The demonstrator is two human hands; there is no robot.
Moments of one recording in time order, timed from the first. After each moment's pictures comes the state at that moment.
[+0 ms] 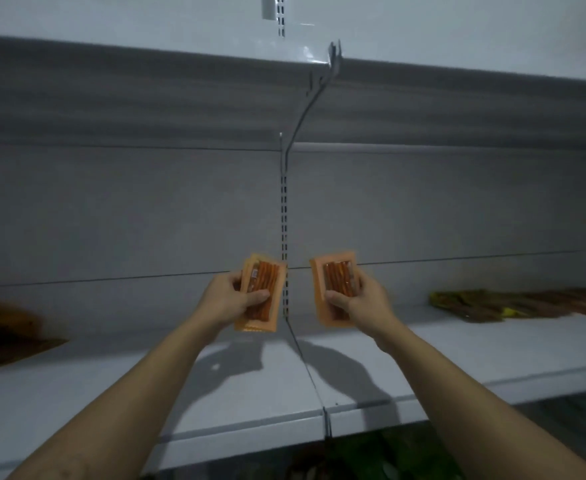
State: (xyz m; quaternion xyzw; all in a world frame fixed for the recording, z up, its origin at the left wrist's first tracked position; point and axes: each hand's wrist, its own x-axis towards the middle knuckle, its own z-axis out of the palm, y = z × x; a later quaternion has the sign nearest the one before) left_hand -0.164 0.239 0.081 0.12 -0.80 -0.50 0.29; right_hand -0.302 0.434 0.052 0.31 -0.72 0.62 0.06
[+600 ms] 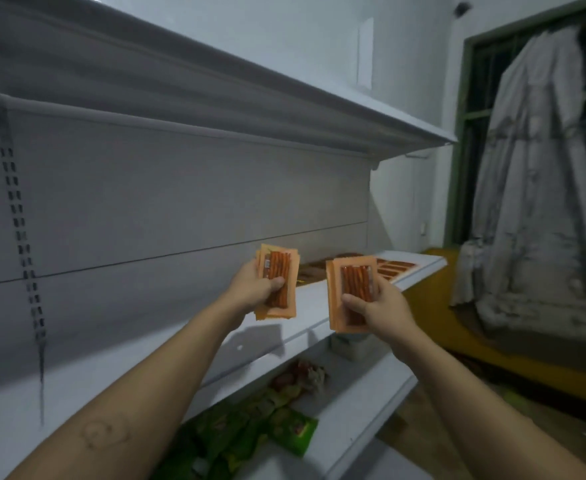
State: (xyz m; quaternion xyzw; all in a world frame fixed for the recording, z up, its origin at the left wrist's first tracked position) left_hand -0.330 0.552 0.067 -0.11 -0.81 -0.57 0.09; right_hand -0.303 0.774 0.025 0.06 -0.77 0.59 0.21
